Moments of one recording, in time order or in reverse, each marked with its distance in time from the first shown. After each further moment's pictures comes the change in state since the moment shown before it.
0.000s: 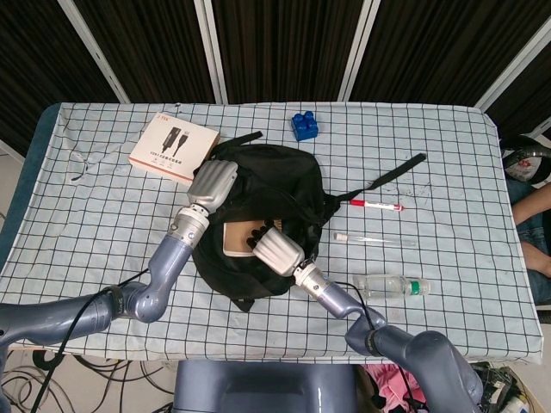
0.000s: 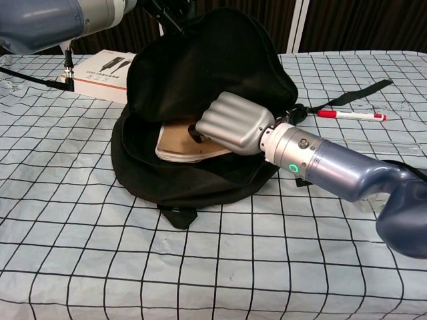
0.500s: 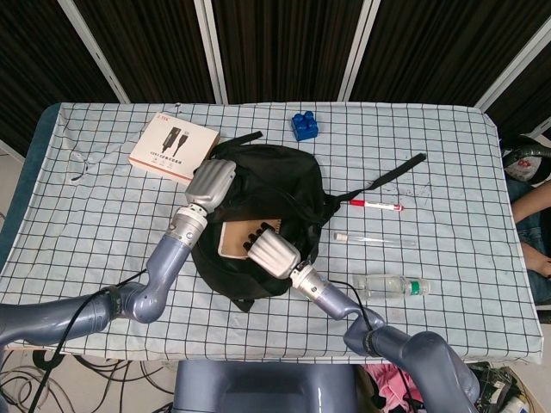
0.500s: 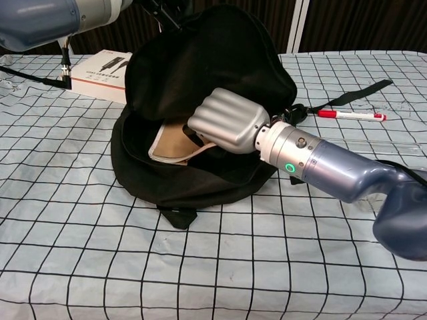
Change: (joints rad) left arm 0.003 0.018 -0.003 -0.023 -0.012 0.008 0.010; right arm 0.006 -0.009 -0.001 0.006 -0.013 0.048 0.064
